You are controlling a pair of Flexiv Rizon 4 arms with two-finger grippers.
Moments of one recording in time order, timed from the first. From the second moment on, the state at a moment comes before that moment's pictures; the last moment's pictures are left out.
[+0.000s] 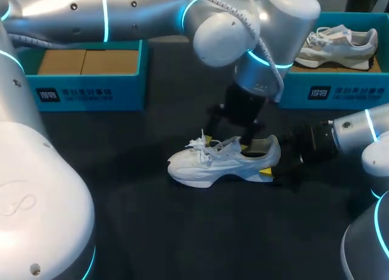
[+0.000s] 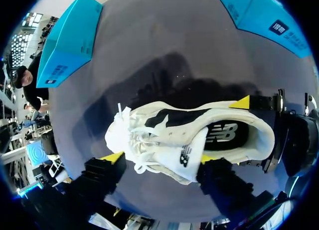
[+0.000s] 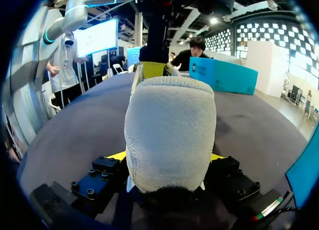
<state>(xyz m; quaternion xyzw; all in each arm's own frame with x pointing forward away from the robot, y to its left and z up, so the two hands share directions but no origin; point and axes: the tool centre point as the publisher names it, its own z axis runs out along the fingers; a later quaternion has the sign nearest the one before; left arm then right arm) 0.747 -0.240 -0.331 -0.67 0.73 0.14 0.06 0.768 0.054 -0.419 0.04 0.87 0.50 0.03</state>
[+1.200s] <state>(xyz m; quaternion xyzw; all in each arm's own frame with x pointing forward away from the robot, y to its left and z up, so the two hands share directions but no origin) 0.725 -0.187 -0.304 -0.70 0.71 0.06 -0.04 0.768 0.054 -0.419 0.04 0.87 0.50 0.03</state>
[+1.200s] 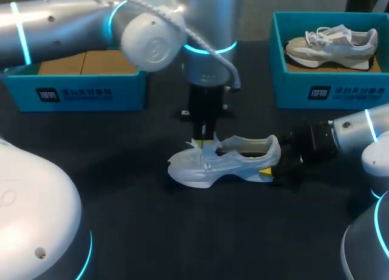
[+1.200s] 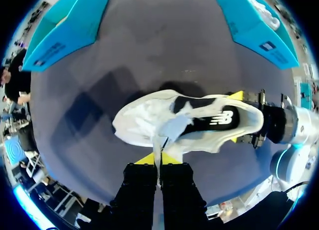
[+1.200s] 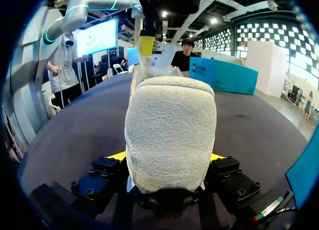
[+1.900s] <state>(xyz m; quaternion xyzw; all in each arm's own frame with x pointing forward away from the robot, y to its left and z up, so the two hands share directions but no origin) 0.720 -0.144 -0.352 -0.76 0.64 0.06 -0.09 0.768 0.055 -0.419 0.04 0.87 0.50 0.03</state>
